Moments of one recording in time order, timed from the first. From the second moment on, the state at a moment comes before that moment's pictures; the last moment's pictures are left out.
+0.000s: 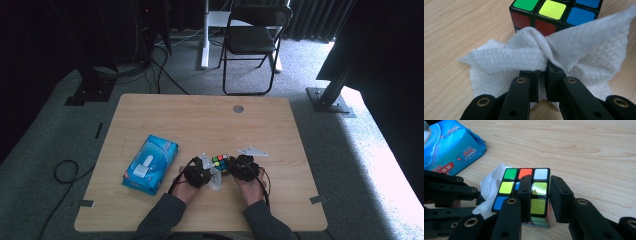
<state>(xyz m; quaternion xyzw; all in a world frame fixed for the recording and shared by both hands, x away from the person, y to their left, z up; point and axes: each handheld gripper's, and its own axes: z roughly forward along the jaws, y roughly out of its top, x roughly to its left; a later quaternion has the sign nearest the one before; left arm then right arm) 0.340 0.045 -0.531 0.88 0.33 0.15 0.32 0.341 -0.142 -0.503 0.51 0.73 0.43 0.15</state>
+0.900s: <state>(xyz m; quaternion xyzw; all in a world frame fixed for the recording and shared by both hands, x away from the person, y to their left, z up) 0.361 0.068 -0.523 0.85 0.37 0.15 0.34 0.341 -0.141 -0.502 0.50 0.74 0.43 0.14</state>
